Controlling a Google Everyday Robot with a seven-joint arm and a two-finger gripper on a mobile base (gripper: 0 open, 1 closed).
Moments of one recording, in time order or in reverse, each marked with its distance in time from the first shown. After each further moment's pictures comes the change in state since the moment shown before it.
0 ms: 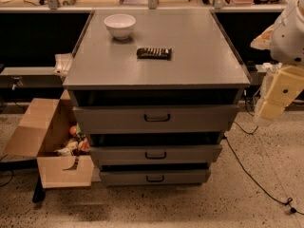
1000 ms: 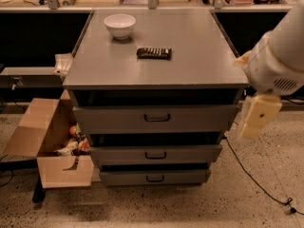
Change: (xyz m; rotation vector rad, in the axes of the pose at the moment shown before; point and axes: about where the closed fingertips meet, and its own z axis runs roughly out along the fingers) arm -0.003 0.012 0.048 0.014 0.008 -0.067
